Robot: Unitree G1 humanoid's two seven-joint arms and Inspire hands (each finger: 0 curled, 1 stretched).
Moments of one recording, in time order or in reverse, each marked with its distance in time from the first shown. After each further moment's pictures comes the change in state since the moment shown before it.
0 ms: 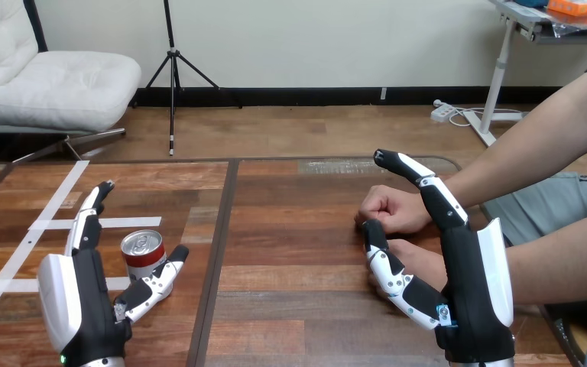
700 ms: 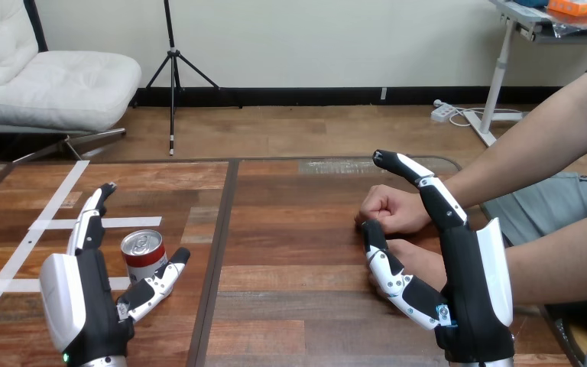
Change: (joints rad) left arm -0.016 0.015 -0.030 0.026 0.009 0.033 0.037; right arm 0.000 0.000 0.000 0.000 0.010 0.000 0.012
